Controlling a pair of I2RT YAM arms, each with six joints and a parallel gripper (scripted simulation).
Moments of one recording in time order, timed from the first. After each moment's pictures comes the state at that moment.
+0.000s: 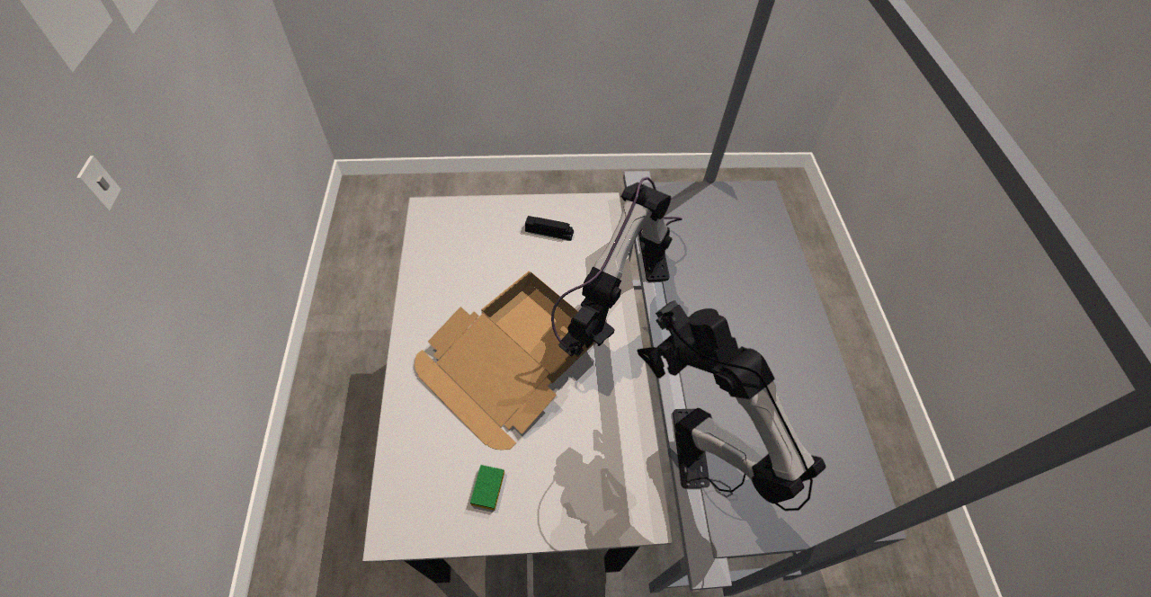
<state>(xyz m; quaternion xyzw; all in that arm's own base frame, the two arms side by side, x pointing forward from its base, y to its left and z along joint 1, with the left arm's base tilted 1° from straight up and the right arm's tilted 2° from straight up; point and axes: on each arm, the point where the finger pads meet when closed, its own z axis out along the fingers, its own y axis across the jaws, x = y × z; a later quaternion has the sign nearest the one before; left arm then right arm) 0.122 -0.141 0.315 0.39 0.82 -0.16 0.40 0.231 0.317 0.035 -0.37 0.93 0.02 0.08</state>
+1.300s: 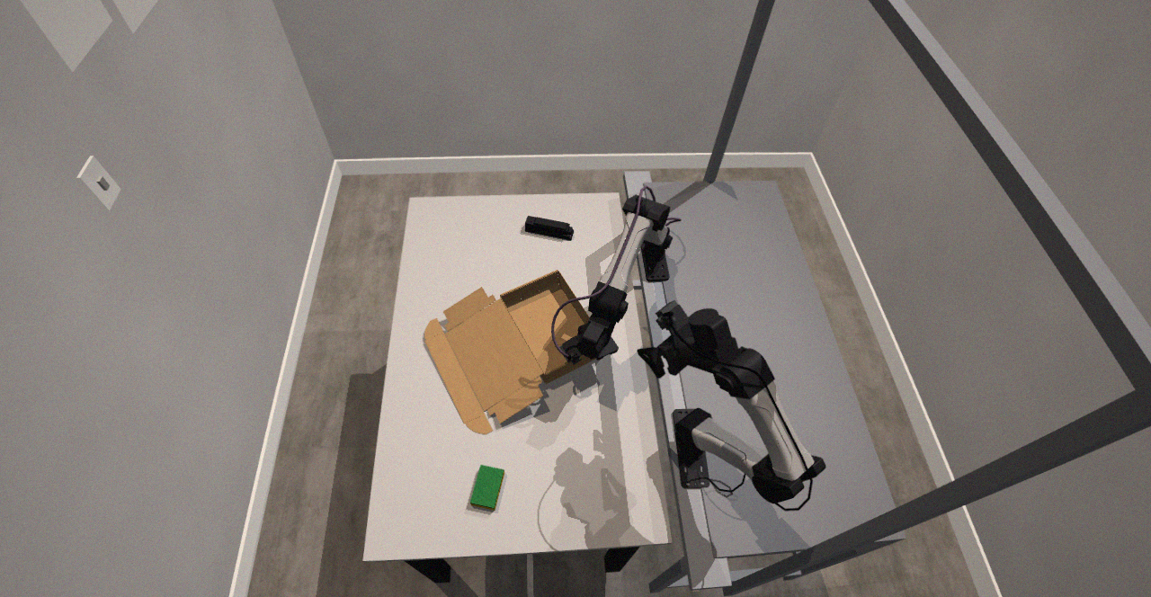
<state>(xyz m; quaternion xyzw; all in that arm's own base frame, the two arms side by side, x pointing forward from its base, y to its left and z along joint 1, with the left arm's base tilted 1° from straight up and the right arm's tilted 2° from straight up) 0.122 -0.141 0.315 0.39 0.82 -0.16 0.40 0.222 0.353 0.035 -0.23 0.97 0.01 0.08</state>
